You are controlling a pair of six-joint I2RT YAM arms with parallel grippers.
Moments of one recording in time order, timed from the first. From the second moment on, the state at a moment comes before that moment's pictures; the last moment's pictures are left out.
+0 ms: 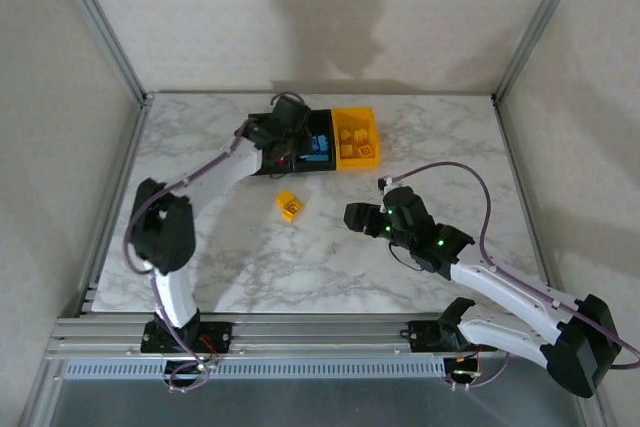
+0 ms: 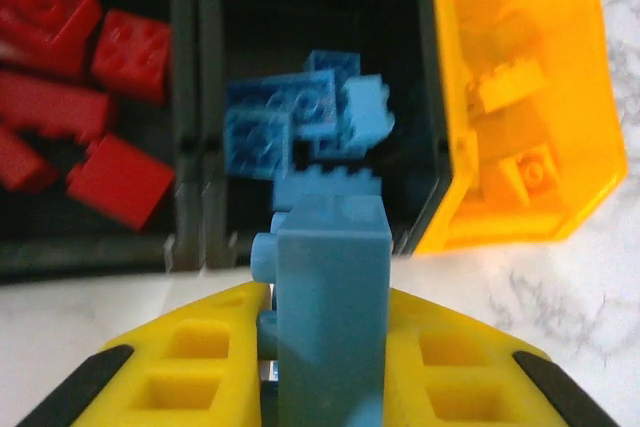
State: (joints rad) left arm -0.54 1.90 1.62 -0.56 -0.14 -0.63; right arm 0.79 0.99 0.65 -0.27 0.05 0.72
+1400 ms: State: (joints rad) left arm -0.53 1.72 1.50 -0.60 -0.20 -0.62; right arm 0.76 1.25 0.82 -0.28 0.04 0.65
